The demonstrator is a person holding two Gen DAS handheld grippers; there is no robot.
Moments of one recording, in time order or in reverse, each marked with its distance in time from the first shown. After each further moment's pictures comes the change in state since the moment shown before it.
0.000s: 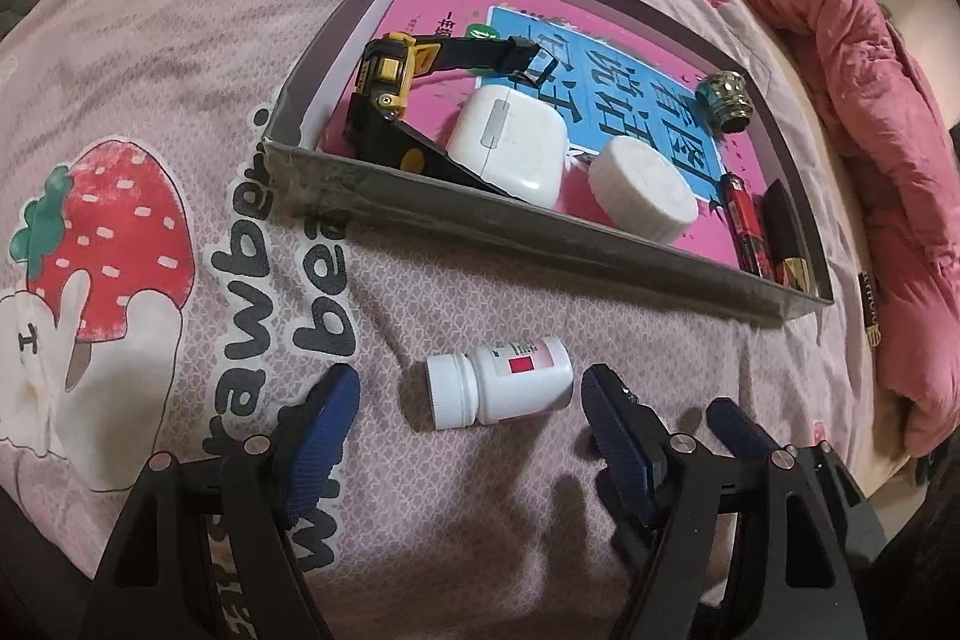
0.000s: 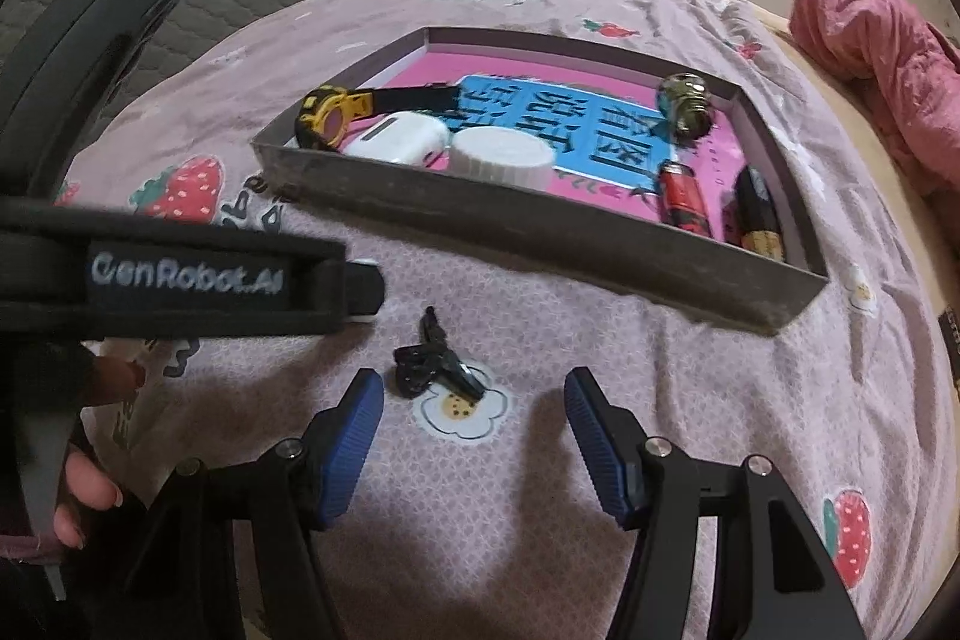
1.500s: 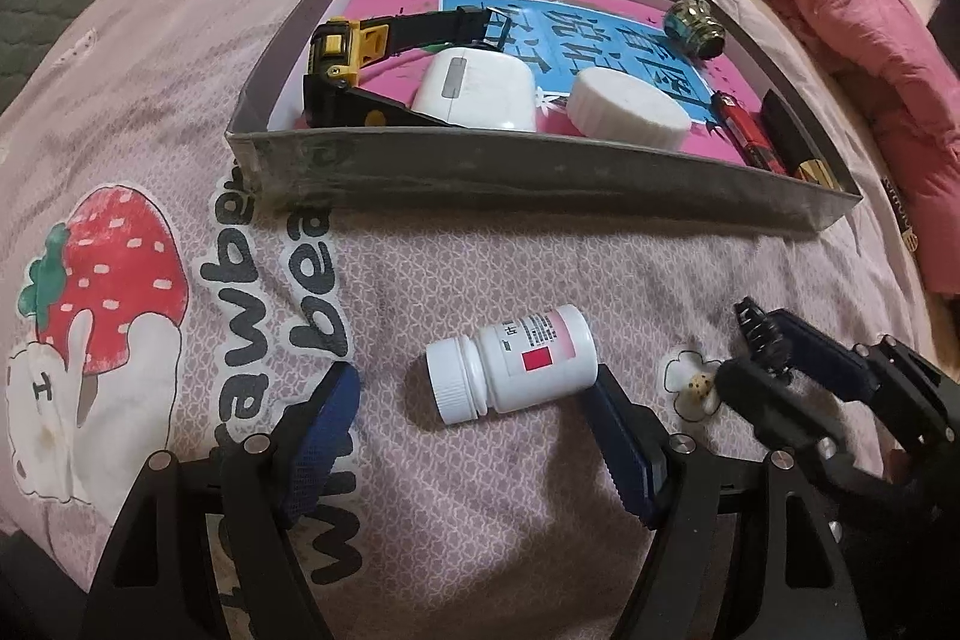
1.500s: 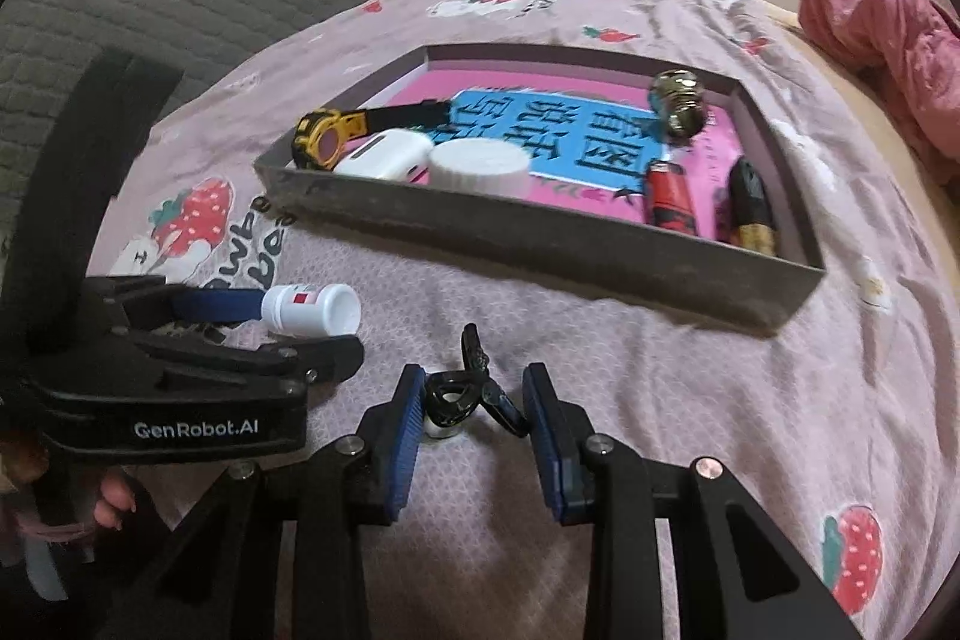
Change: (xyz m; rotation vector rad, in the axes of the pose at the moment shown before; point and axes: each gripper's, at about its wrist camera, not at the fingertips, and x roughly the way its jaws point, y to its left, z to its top) left arm 0.015 -0.014 -0.021 0.211 -0.056 0.085; right arm -0.006 -0.029 -0.004 0.067 -0.043 0.064
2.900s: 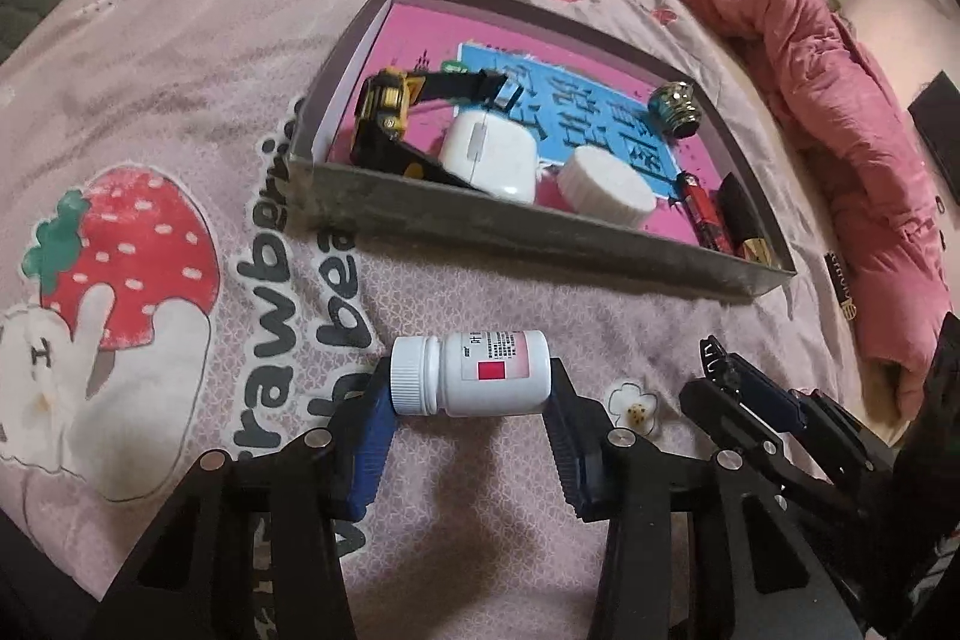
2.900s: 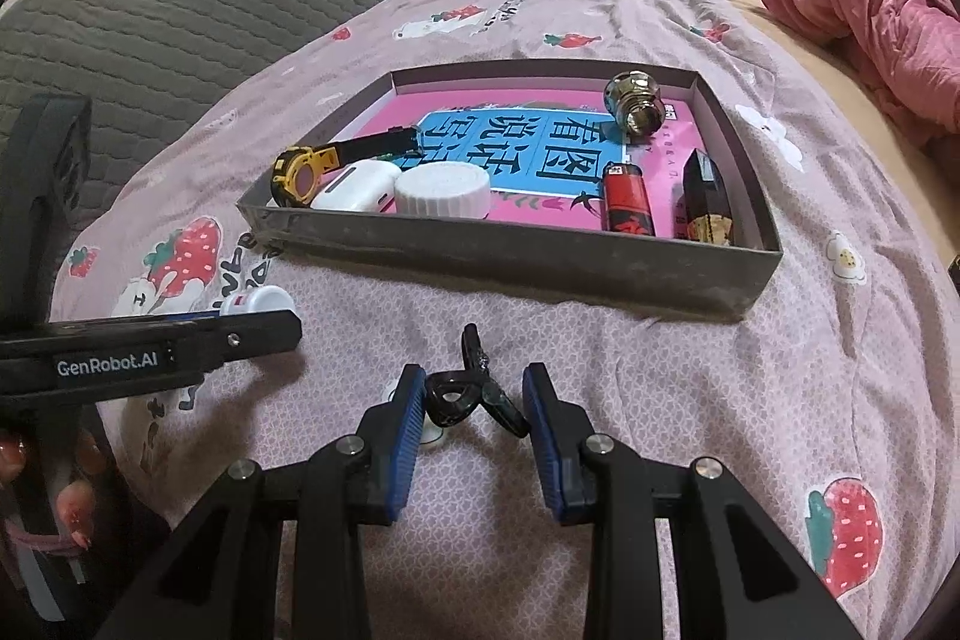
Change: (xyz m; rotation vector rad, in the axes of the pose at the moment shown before) left arm -0.038 0.030 0.000 -0.127 -0.062 -0.149; right arm -0.014 -0.012 -0.001 0.082 -0.033 0.003
